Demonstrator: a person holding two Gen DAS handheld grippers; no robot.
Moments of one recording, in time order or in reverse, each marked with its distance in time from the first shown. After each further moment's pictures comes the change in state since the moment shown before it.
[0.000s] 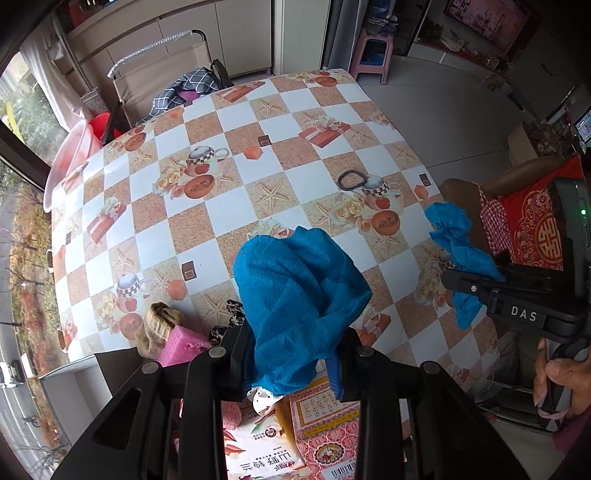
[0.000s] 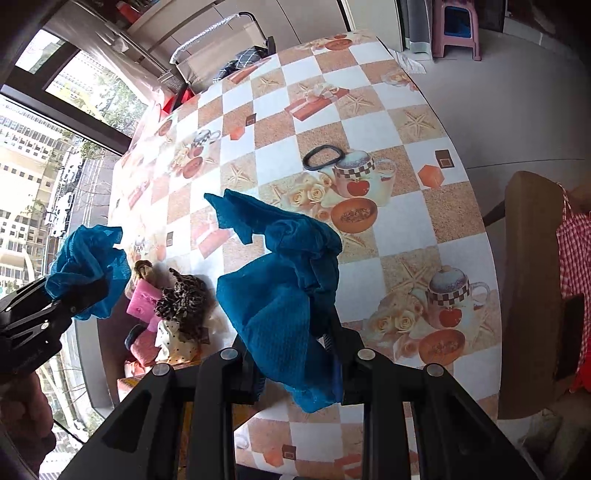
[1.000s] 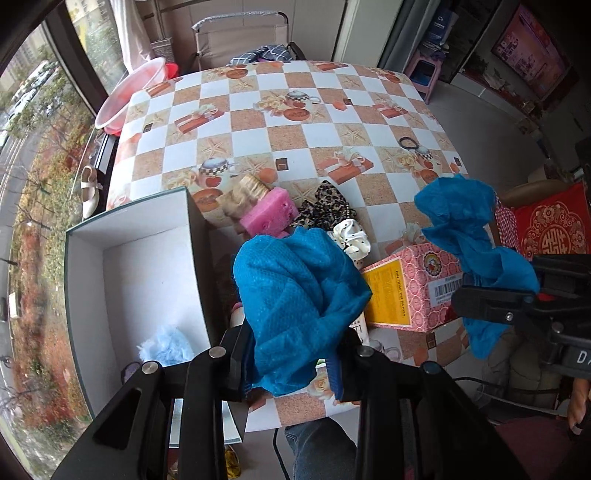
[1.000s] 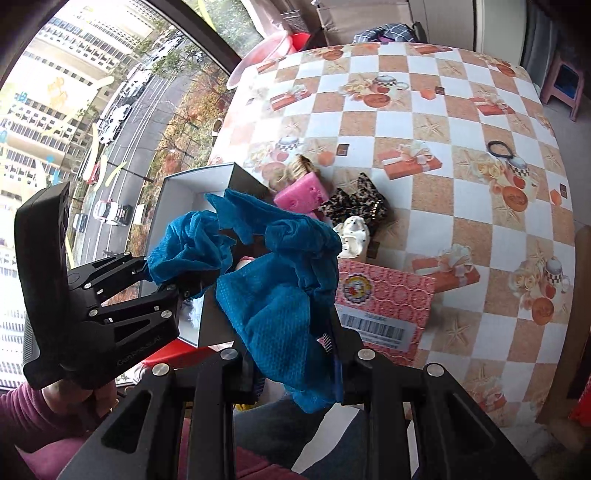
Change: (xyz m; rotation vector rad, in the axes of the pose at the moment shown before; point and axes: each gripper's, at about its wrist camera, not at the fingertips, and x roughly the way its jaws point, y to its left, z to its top) left arm -0.056 0.098 -0.171 -0.233 -0.012 0.018; right arm -0.012 0.201 -0.108 -0.350 0.142 0.126
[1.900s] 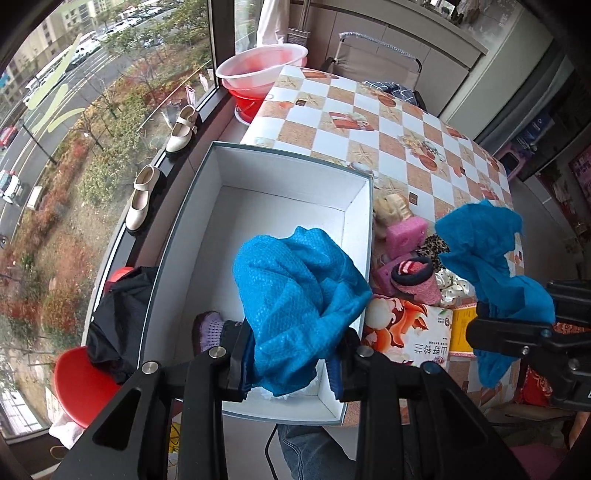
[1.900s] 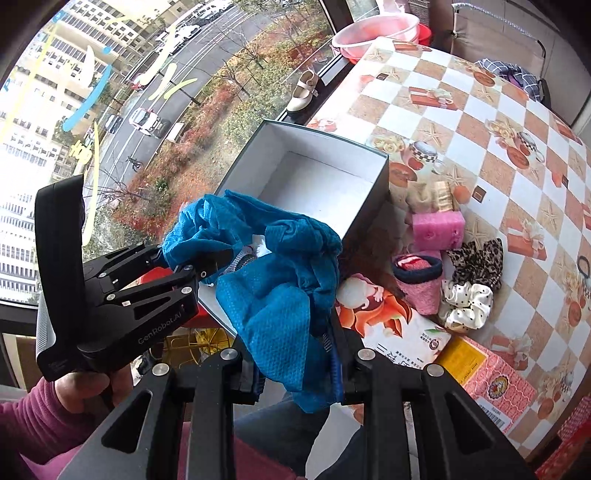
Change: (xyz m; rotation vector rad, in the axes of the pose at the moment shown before) left arm -0.023 0.139 -0.069 -0.418 -0.093 0.100; right arm 0.068 0.144 0.041 -0.354 0.156 0.036
